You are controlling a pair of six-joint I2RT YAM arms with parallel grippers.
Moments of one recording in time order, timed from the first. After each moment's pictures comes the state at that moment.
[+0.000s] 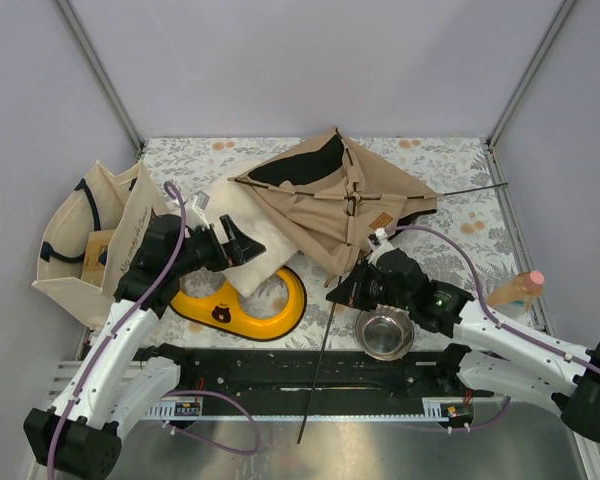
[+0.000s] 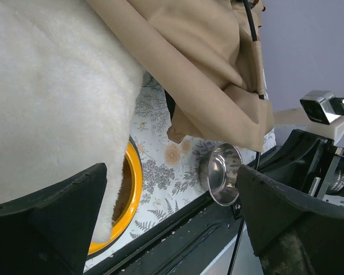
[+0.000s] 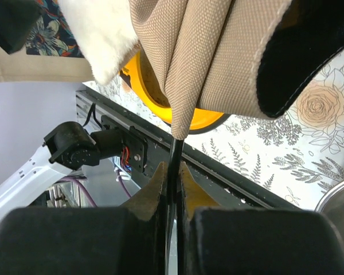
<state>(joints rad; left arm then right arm) -0.26 0.80 0.75 -0.43 0.45 -0.64 0.89 0.91 0.60 -0.22 -0.11 1.06</state>
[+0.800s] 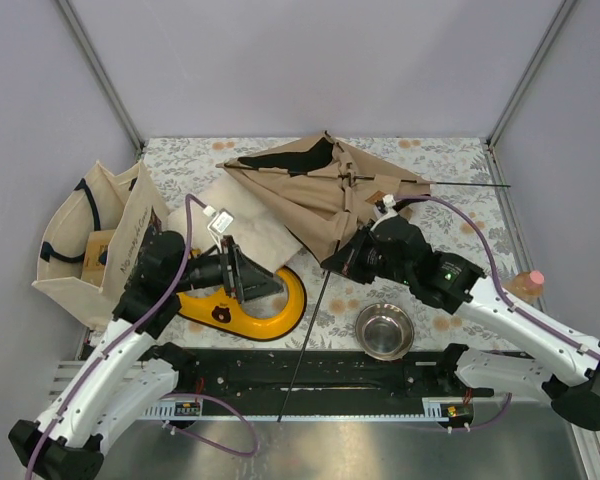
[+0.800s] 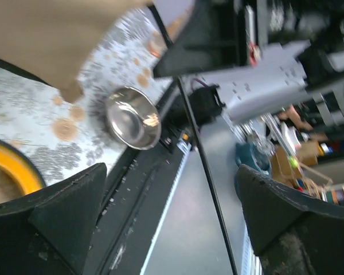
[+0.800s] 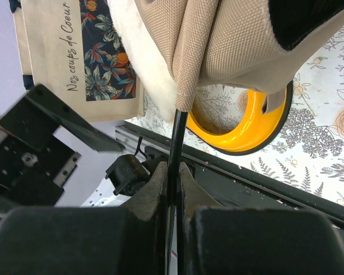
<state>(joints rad) -0.43 0.69 0.70 -0.25 0.80 -0.67 0.89 1.01 0.99 -0.48 0.01 1.16</state>
